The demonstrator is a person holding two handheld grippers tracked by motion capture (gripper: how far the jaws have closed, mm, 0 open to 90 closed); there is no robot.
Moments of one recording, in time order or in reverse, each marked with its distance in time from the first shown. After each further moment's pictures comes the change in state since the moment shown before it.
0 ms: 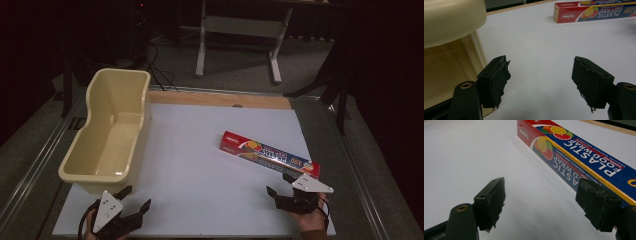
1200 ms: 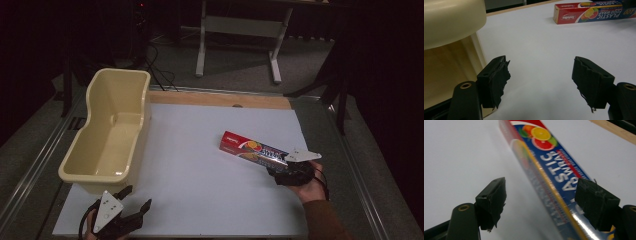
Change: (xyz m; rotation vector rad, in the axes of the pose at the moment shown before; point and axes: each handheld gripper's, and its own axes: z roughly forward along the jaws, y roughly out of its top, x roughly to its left) left arm -0.001 0.000 0.001 -0.004 0.000 0.000; right arm -0.046 0.047 0.041 0.159 0.008 -0.127
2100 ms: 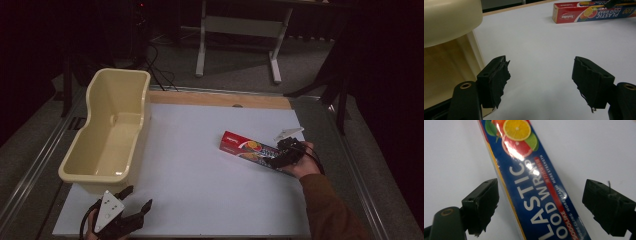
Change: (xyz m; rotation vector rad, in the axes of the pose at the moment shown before) left arm -0.001 0.000 0.001 0.005 -0.005 0.001; right arm -0.039 0.038 0.047 0.235 0.066 -0.036
